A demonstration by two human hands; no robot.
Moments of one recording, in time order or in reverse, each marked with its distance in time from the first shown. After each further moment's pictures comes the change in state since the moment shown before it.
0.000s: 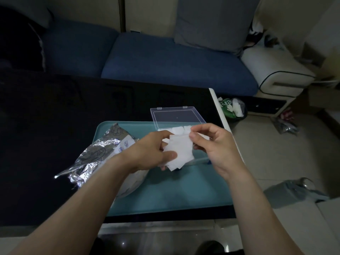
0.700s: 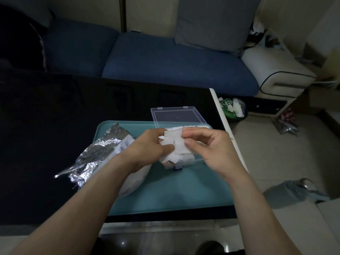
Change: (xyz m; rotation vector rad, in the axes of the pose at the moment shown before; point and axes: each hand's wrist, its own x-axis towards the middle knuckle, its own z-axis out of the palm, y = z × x) left_hand 0.007 -0.007 0.003 -0.203 0.139 -0.080; right_hand -0.008 -0.002 0.003 -0.137 -0.130 -0.125
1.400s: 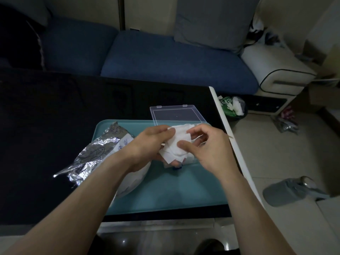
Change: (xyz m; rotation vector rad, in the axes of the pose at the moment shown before) left_hand -0.006 0.014 0.004 -0.282 -0.050 -0.099; right_hand 0.000 -0.002 0.008 -0.445 0.158 0.008
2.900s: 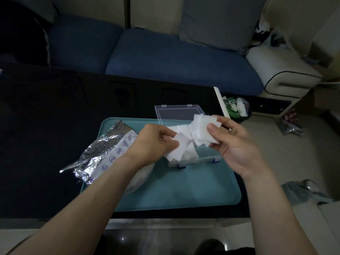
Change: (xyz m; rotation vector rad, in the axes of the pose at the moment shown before) left_hand 0.001 -0.008 -0.007 0.465 0.256 0.153; right_hand 0.009 0.000 -0.032 0.940 -0.174 0.252
